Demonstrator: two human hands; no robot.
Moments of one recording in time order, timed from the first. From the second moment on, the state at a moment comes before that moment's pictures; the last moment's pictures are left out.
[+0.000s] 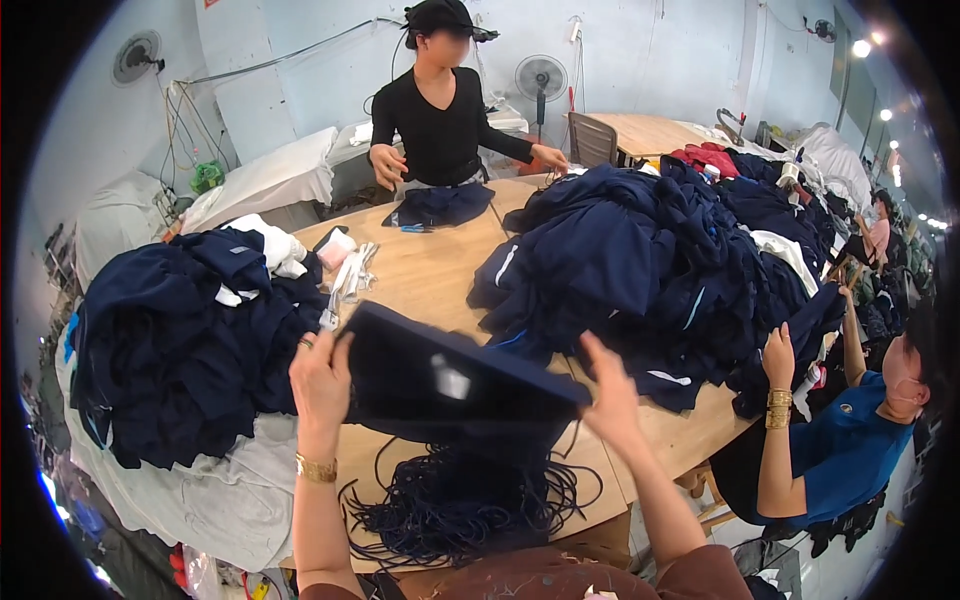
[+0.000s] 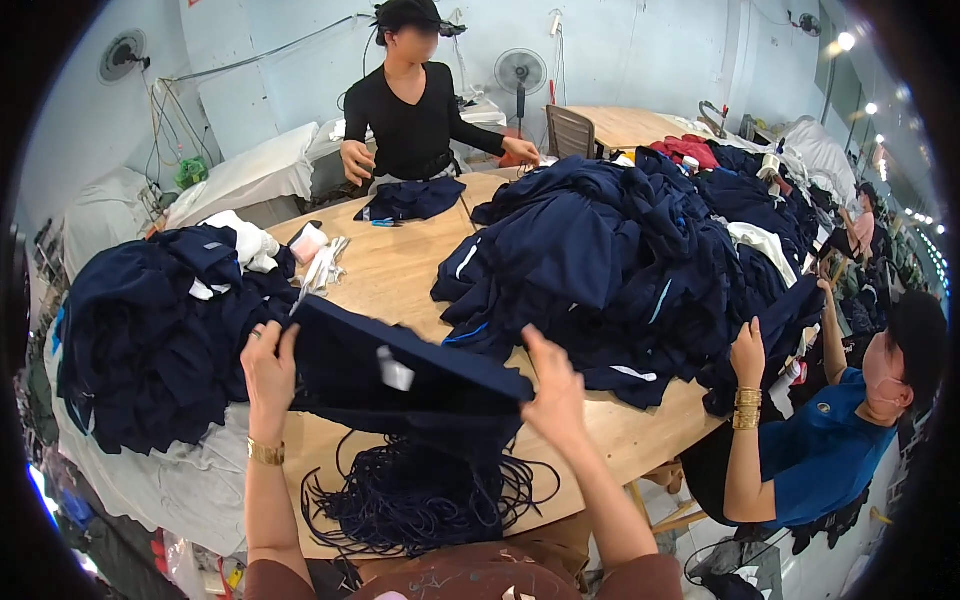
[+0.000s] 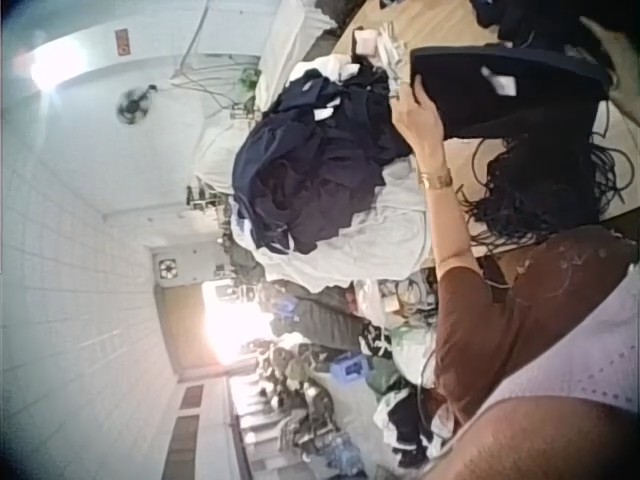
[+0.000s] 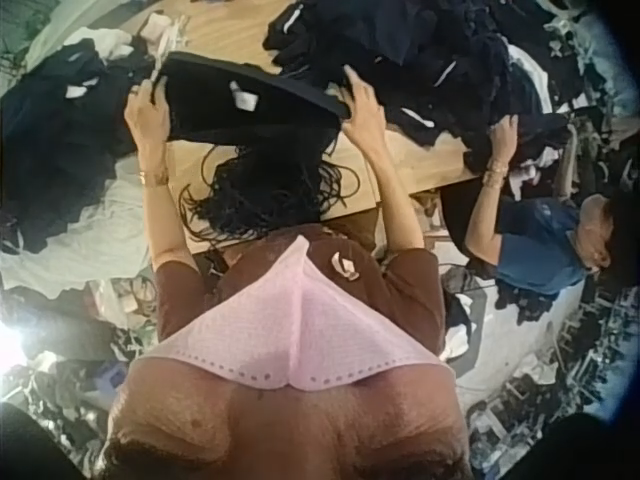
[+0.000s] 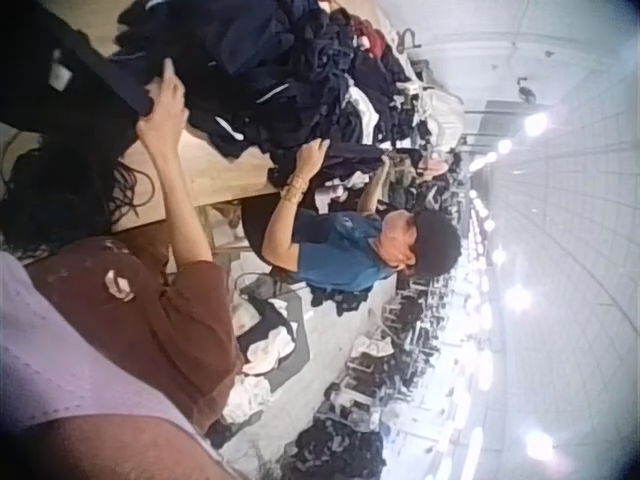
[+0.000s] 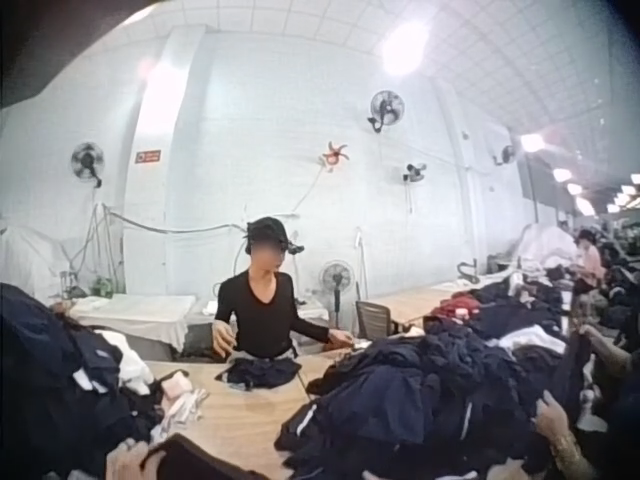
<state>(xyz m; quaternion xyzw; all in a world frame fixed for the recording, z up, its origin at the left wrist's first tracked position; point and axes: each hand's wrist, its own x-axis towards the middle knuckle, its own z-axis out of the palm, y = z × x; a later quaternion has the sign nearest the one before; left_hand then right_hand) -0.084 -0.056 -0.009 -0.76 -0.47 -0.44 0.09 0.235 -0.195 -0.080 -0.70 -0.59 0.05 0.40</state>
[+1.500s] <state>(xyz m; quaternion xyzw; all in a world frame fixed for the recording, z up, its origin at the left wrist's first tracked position) -0.028 -0.153 -0.025 -0.87 -0.24 -0.18 -0.39 0.221 -0.222 -0.006 -0.54 -0.61 0.16 0.56</state>
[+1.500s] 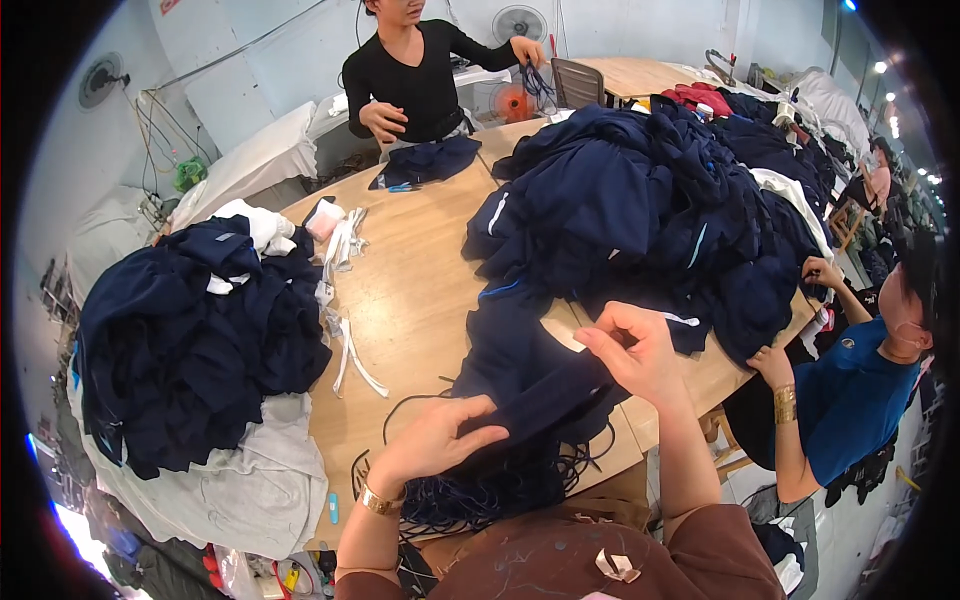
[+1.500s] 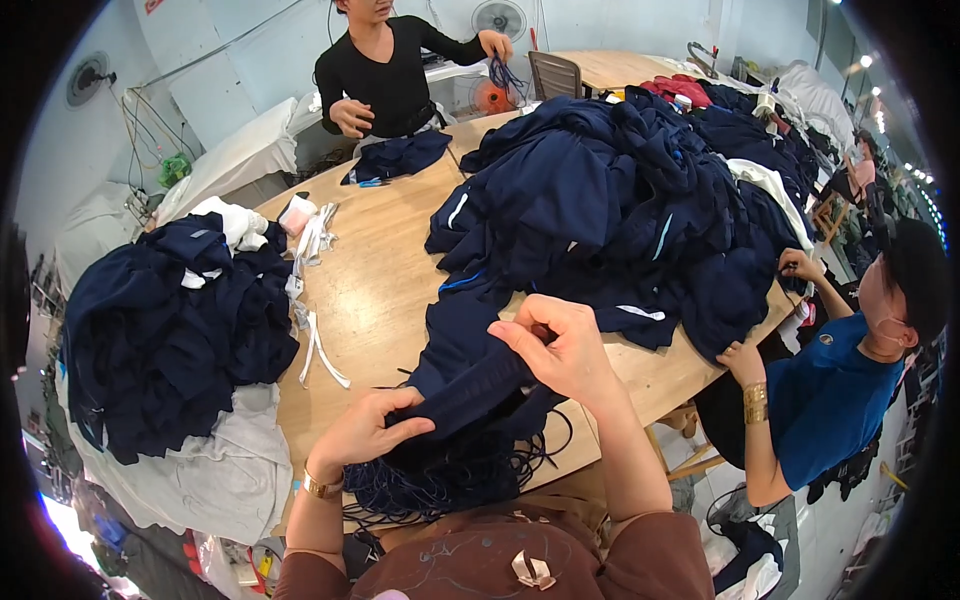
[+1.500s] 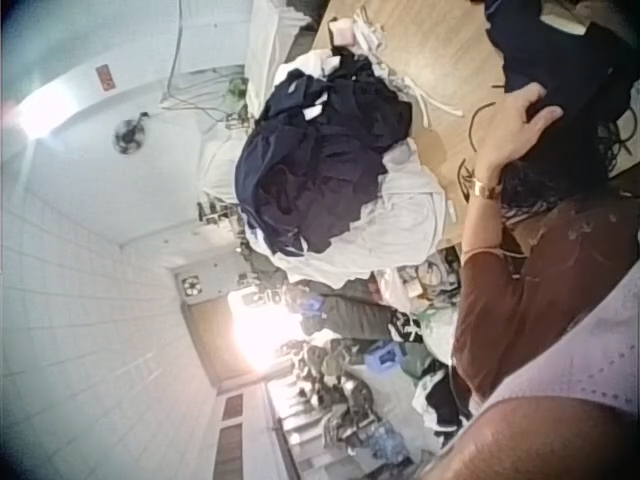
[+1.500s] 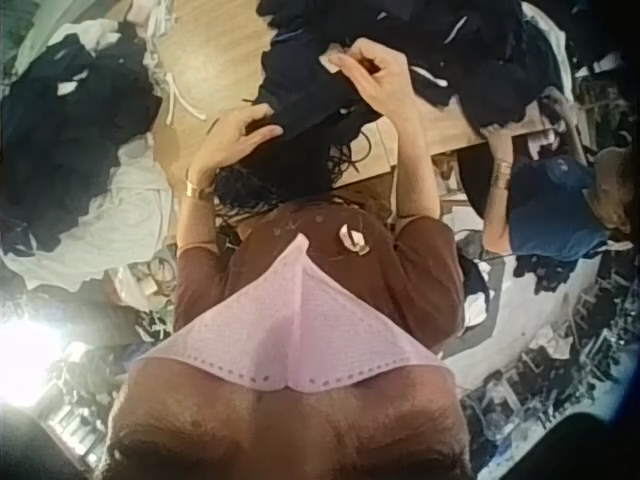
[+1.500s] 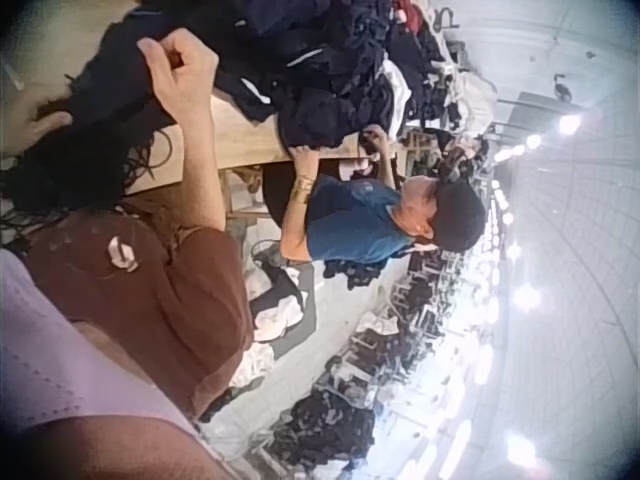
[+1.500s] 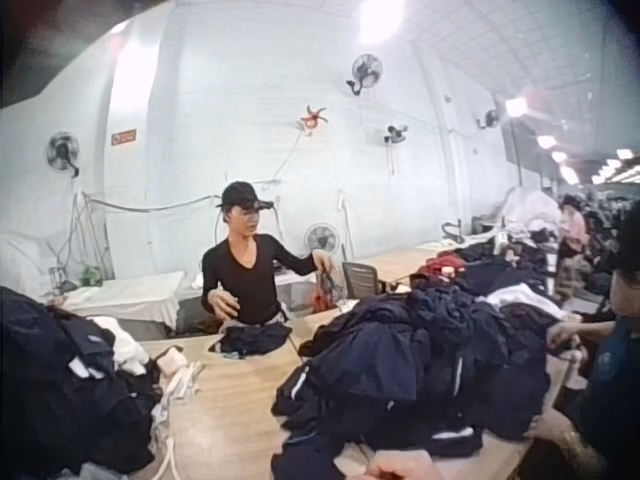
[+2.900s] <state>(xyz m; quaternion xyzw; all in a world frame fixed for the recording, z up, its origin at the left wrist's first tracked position) -0.013 -0.127 -0.047 -0.73 -0.39 -0.47 -0.30 0.159 -0.150 -0.008 -0.44 -0.76 0.07 0.47</state>
